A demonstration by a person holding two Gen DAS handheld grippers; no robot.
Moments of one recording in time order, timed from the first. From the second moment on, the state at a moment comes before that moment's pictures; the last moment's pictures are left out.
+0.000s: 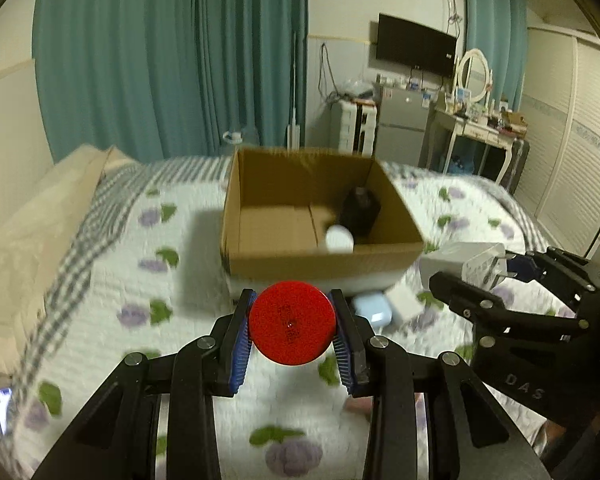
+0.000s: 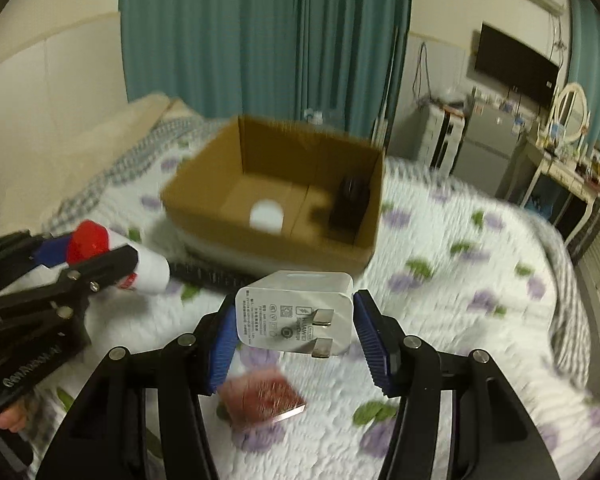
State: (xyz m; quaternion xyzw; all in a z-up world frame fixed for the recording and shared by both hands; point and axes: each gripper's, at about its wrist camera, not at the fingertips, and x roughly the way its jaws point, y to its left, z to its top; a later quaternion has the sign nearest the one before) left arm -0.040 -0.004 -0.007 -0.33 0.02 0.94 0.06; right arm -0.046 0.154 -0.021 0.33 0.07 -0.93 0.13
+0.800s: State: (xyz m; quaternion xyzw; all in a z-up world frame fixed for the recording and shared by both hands) left arm -0.197 0.011 -0.033 -0.33 0.05 0.94 0.06; right arm -0.191 0.161 -0.022 0.31 0.04 -0.94 0.15
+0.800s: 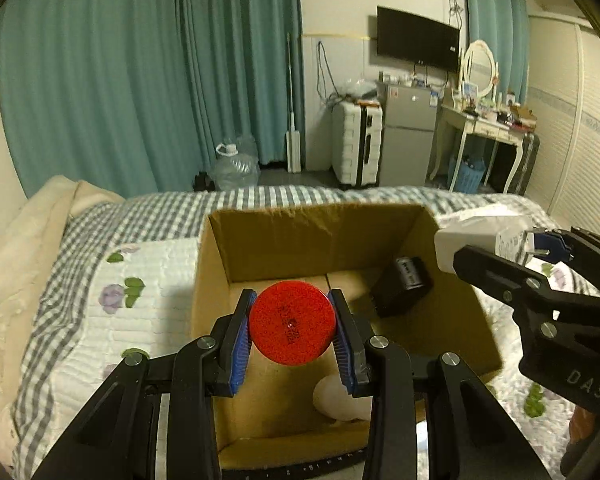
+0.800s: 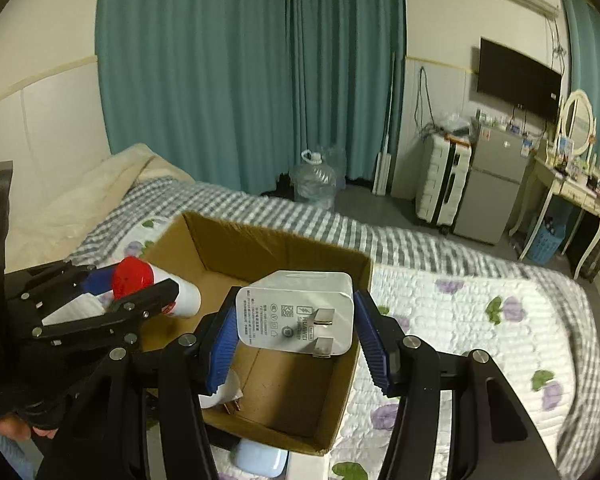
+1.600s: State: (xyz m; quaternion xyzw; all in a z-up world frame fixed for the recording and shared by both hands) left arm -0.176 -0.006 -0.035 -0.34 0.03 0.94 0.04; right arm -0.186 0.166 -0.043 0.33 0.02 -0.93 0.16
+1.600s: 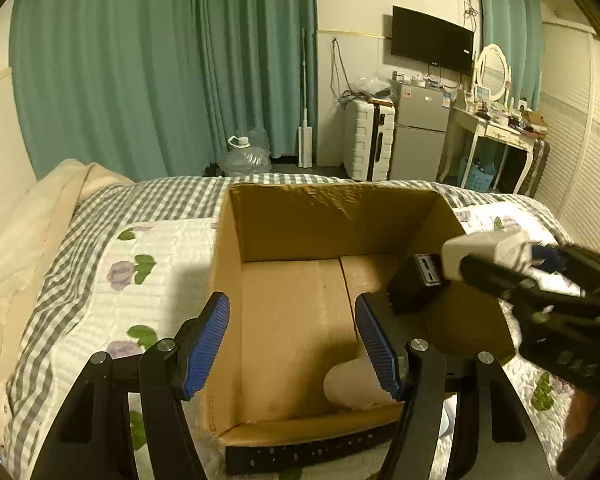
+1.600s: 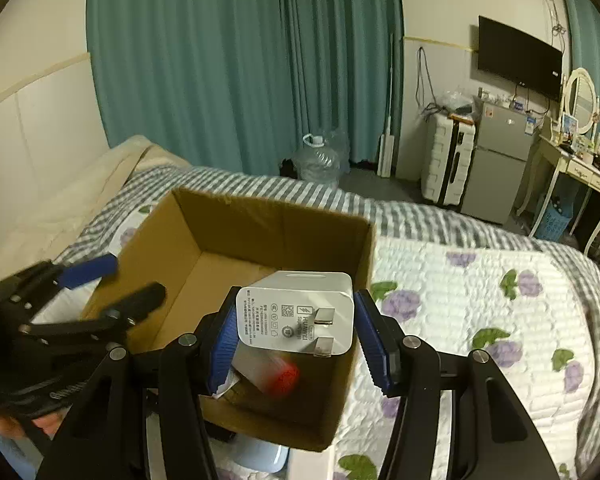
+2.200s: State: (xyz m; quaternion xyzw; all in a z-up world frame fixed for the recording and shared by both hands) left arm -0.148 -0.015 -0.024 -0.34 0.02 0.94 0.03; right arm -0.177 0.171 -0.042 0.34 0.01 -0.93 0.13
